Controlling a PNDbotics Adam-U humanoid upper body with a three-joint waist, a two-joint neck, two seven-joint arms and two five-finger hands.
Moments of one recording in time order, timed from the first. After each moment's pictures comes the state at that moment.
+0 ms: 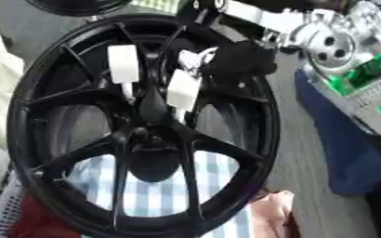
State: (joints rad) left arm -0.23 0.42 0.13 -1.98 0.16 0.16 0.27; right arm -0.91 -0.68 0.49 -1.99 0.40 0.56 0.57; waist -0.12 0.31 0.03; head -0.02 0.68
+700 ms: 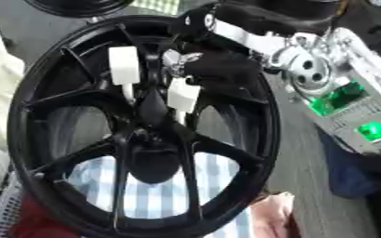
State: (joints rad) left arm -0.21 0.42 0.13 -1.98 0.15 0.16 0.28; right arm -0.91 -0.64 0.51 -1.99 0.40 0.59 0.57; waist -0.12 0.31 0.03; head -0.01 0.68
